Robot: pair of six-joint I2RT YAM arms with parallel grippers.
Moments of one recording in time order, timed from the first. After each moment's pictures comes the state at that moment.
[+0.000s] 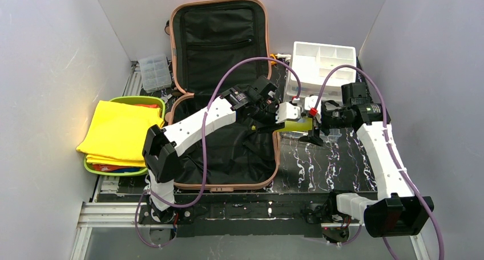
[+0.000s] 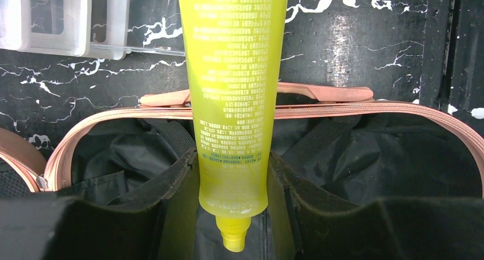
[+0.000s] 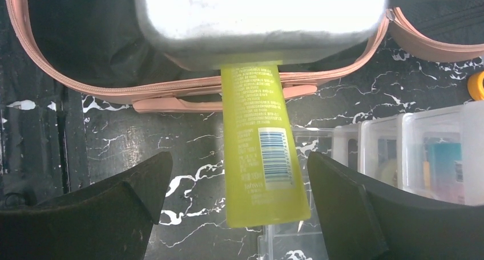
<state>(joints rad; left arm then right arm) -0.91 1.86 1.79 -0.87 0.32 0.67 0.10 1.14 1.18 -1.09 -0.94 -1.23</state>
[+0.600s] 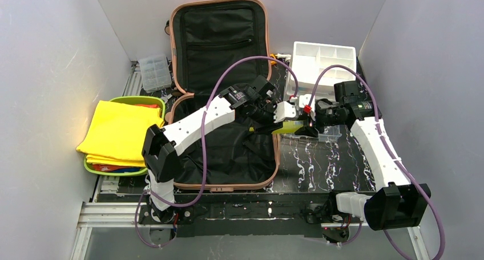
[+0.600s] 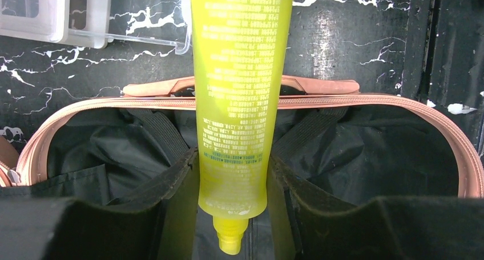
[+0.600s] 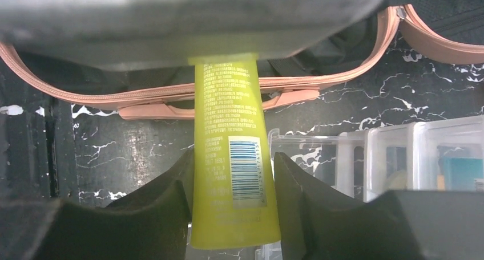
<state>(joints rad) -0.90 1.86 1.79 -0.91 0.35 0.63 0.14 1.20 1.14 -0.97 -0.92 -1.16</state>
